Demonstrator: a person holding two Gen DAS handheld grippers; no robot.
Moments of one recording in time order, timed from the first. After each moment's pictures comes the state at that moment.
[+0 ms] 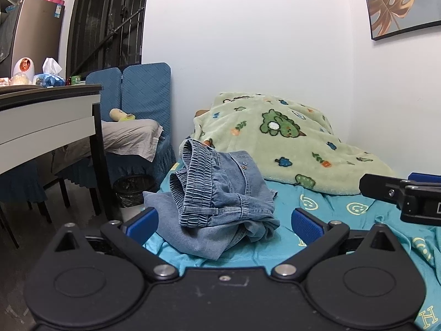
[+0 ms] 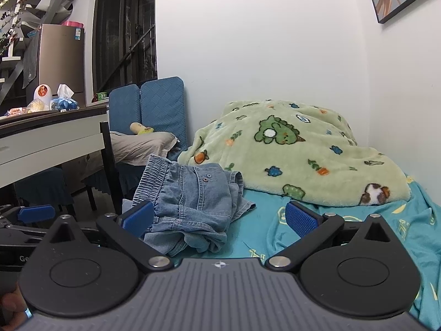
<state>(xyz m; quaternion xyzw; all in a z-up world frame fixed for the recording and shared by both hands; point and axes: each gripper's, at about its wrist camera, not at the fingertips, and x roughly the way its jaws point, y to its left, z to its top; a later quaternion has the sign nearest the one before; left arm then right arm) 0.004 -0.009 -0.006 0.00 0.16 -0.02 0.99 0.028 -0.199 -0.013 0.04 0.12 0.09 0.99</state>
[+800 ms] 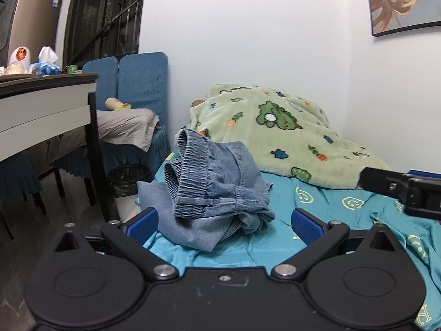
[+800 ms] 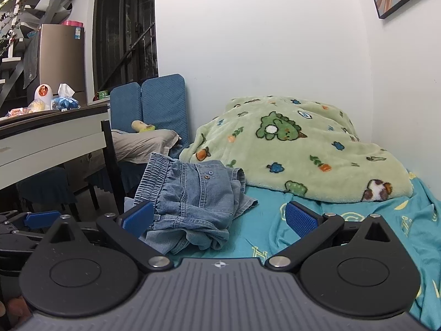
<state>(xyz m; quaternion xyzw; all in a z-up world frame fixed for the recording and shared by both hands) 0.009 -0.009 -0.007 -0.01 0.19 -0.03 0.98 0.030 -0.199 -0.013 0.04 0.13 0.09 0.99</state>
